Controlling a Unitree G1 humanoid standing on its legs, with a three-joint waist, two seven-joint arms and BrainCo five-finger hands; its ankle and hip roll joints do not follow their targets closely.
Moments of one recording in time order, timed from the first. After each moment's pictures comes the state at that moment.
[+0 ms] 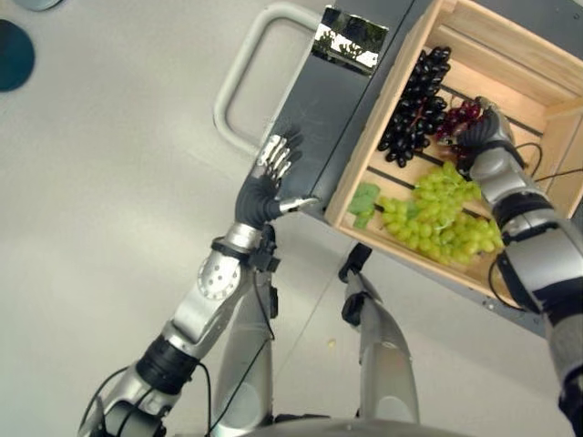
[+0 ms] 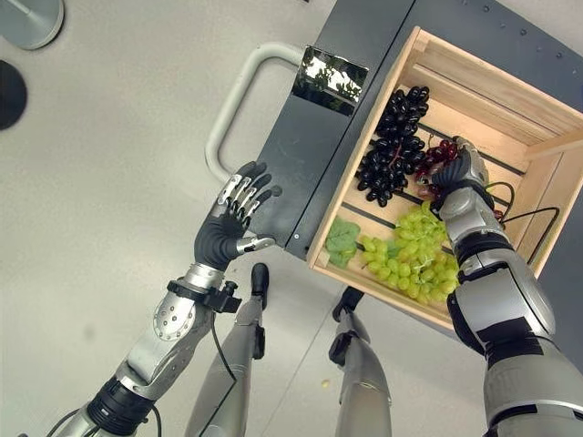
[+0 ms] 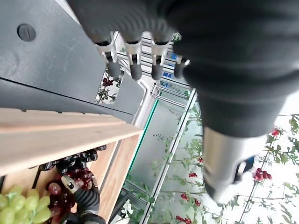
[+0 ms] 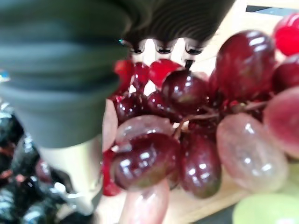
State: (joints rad) left arm -0.30 0.42 -0.43 -0.25 -0.45 -0.25 0.16; right arm -1.22 -0.65 0.45 1.33 -0.07 0.01 -0.31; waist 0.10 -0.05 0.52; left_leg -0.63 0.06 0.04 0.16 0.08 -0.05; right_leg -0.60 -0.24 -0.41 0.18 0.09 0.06
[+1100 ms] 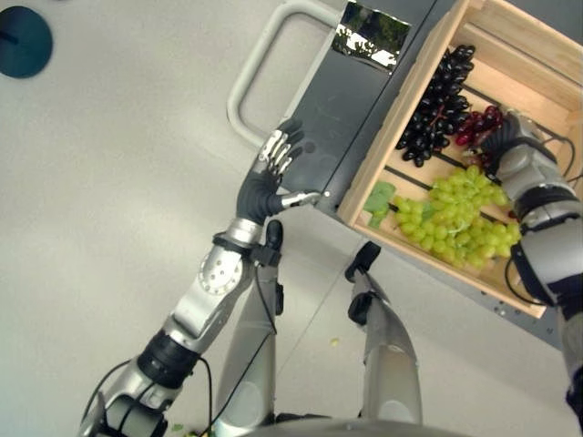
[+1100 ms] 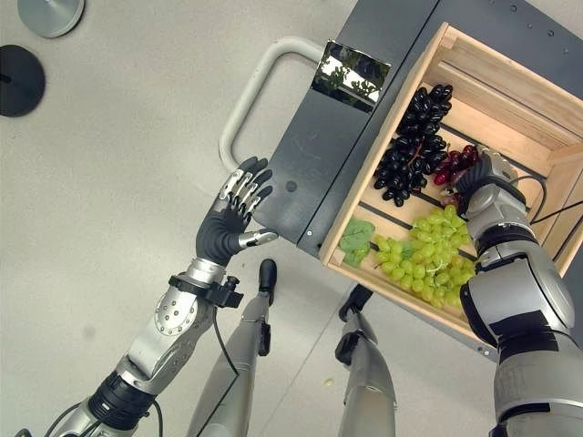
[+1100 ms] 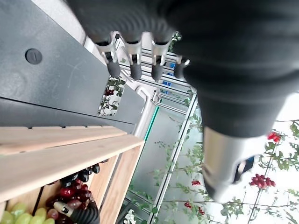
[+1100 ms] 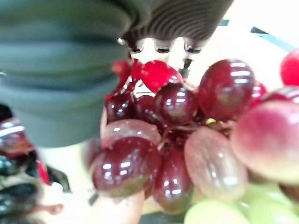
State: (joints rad) left arm -0.33 0.42 -0.43 -0.25 -0.44 -0.21 0.17; right arm -1.24 -0.72 0.48 1.42 -0.26 0.07 -0.17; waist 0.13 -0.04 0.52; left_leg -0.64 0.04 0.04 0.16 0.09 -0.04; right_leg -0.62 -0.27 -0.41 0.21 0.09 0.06
